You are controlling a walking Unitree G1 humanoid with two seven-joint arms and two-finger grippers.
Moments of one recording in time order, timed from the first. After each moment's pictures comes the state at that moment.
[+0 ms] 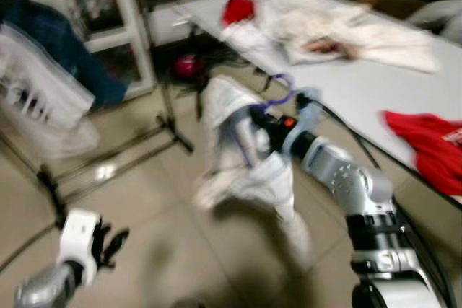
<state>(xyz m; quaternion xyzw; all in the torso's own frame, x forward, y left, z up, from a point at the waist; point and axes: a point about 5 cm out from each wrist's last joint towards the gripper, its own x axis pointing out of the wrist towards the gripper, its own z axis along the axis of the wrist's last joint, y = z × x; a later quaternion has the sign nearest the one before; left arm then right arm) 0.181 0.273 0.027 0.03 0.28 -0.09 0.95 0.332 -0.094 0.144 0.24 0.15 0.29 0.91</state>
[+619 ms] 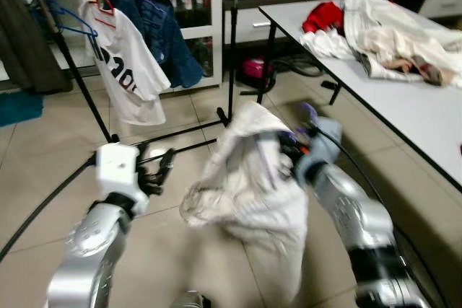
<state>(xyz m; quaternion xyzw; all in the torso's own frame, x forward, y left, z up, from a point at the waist) 0.240 0.181 0.125 0.01 0.05 -0.10 0.99 0.307 -0.138 0.088 0.18 0.17 0.11 0.96</state>
